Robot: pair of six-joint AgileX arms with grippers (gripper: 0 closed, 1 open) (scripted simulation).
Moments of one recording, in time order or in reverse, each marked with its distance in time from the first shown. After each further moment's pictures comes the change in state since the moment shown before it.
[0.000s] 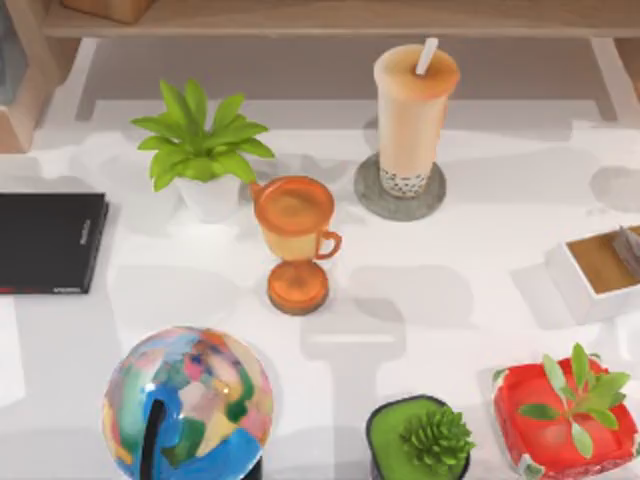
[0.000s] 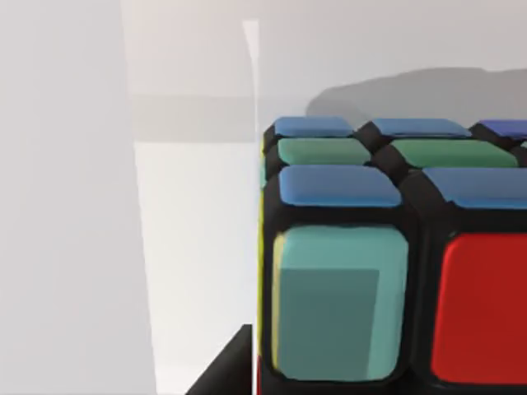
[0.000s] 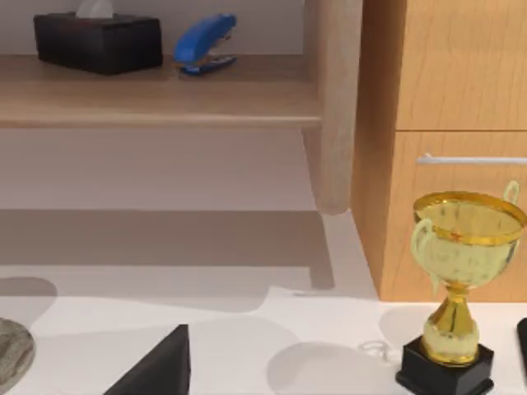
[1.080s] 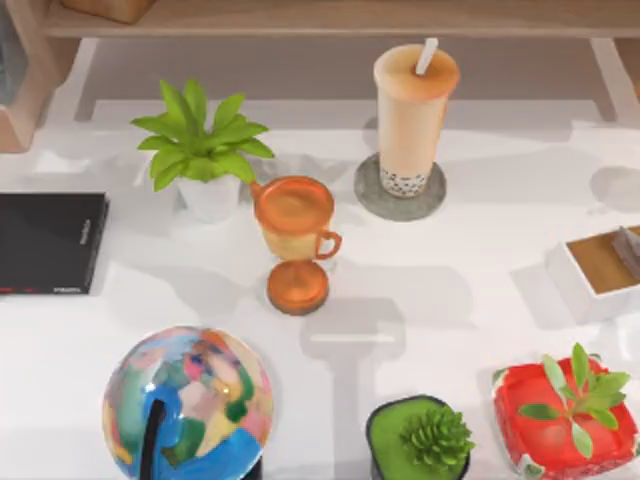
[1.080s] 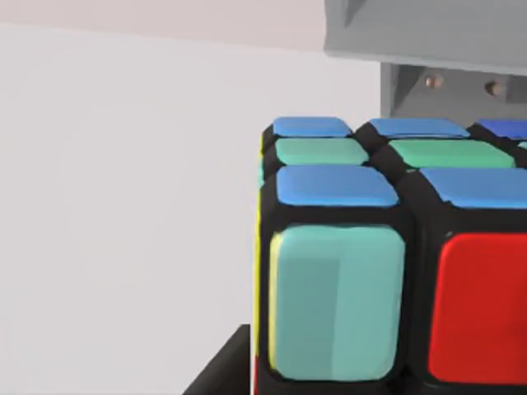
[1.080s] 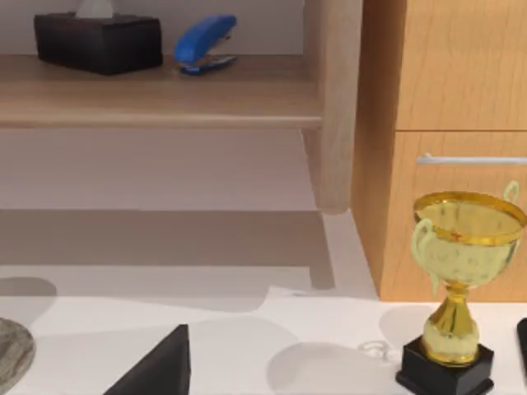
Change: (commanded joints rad) left arm -0.046 -0.446 -0.174 0.184 -0.214 -0.138; right arm 0.000 0.000 0.000 0.000 0.000 0.000
